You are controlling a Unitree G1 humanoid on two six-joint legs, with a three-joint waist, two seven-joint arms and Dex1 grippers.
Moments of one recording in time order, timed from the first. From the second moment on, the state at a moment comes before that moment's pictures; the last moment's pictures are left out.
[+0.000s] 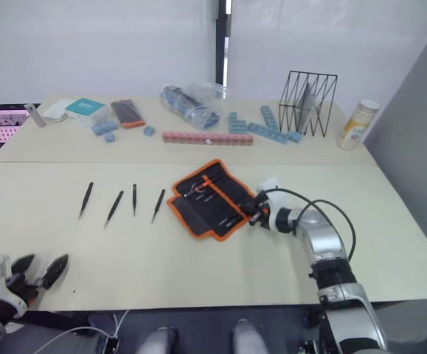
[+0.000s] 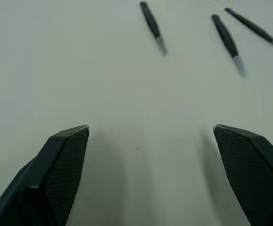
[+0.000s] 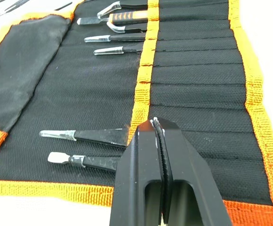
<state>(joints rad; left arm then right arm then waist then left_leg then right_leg) 0.31 0.35 0.70 -0.19 -0.39 0.29 -0.62 -0.60 -0.41 0.07 0.40 0.22 0.39 0.87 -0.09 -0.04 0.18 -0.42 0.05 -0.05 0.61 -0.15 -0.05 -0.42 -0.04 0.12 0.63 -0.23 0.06</state>
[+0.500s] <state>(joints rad) 0.27 0.38 0.67 -0.14 -0.43 0.26 -0.53 -0.60 -0.41 0.07 0.30 0.23 0.43 0.88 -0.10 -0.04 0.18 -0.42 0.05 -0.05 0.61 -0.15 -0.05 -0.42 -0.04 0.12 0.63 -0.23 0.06</state>
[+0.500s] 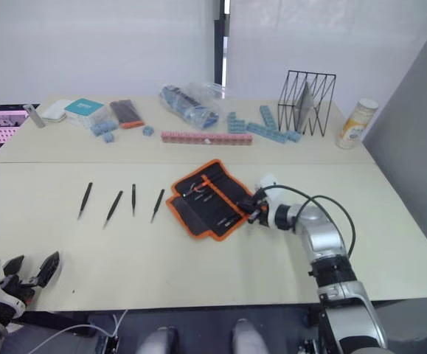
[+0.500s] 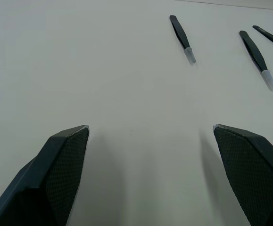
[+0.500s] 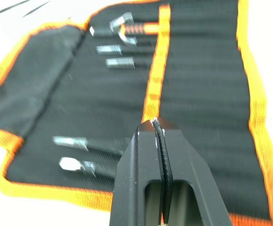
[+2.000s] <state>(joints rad) -0.38 0.56 0.35 0.37 -0.24 0.43 -0.34 -0.56 -0.37 0.11 0.31 0.17 0.42 0.77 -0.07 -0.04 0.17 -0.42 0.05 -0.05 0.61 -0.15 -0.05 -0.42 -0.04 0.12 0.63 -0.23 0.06</state>
